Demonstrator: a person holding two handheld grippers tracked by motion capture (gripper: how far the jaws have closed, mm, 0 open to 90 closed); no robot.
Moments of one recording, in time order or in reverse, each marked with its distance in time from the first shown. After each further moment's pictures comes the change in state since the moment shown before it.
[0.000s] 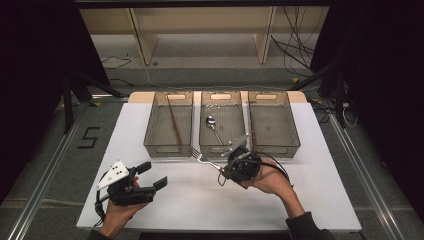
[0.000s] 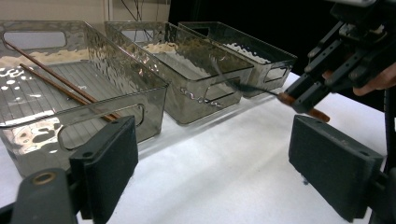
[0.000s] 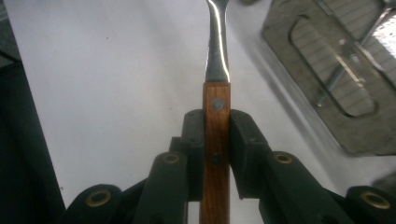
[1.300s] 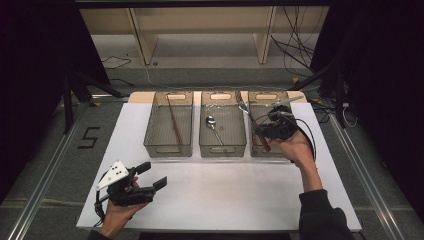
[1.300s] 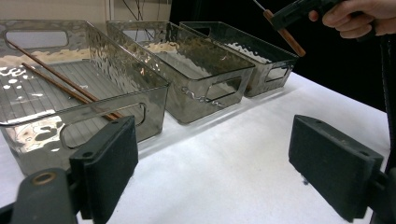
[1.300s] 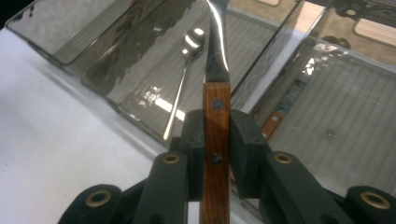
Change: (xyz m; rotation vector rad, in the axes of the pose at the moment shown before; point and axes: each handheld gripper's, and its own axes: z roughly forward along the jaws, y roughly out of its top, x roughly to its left) left arm 0.000 -0.001 -0.001 0.000 0.004 -0.003; right arm -0.105 -0.015 -0.066 -0.245 -0.212 0.411
